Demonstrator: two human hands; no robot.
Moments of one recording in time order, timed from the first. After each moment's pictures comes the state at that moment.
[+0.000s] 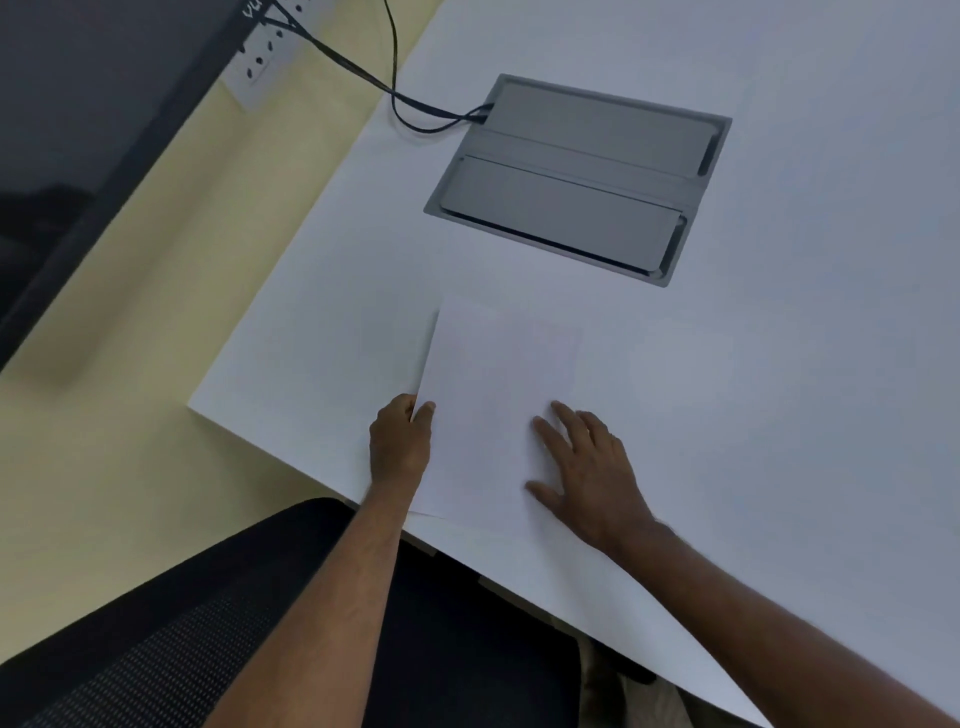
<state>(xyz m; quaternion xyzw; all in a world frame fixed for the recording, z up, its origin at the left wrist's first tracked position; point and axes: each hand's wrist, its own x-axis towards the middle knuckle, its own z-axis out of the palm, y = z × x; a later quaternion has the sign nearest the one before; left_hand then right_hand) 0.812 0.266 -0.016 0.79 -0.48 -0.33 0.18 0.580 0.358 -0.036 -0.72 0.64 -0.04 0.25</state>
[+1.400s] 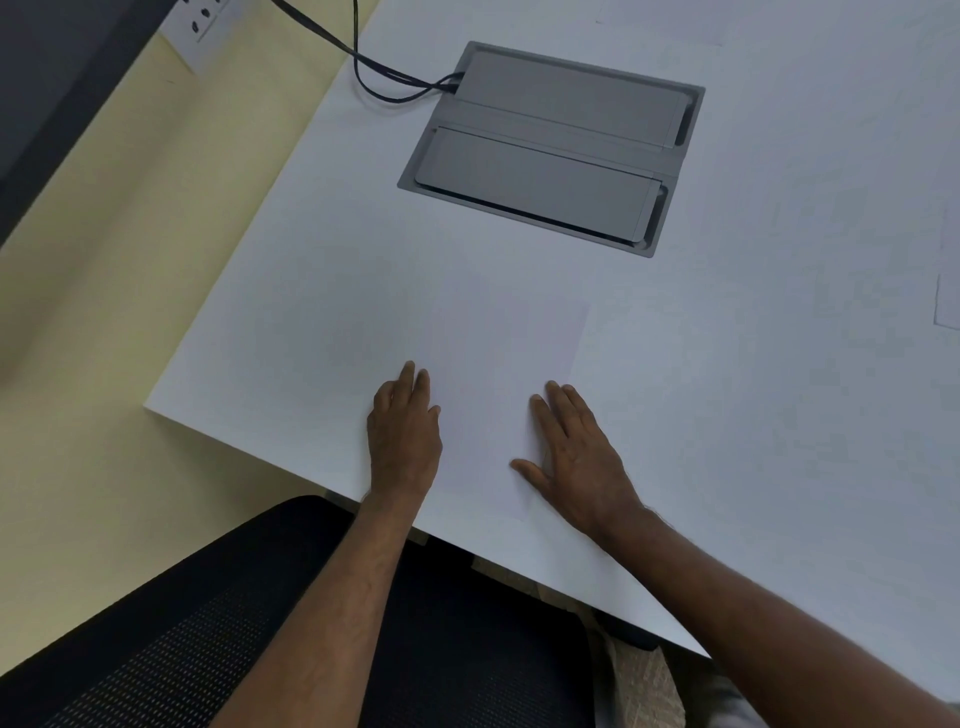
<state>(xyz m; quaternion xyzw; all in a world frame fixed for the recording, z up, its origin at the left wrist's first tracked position) 0.819 0.281 -0.036 0.67 -0.72 -0.17 -0.06 0.606 0.366 -0.040 -0.69 0.68 -0.03 0.25</state>
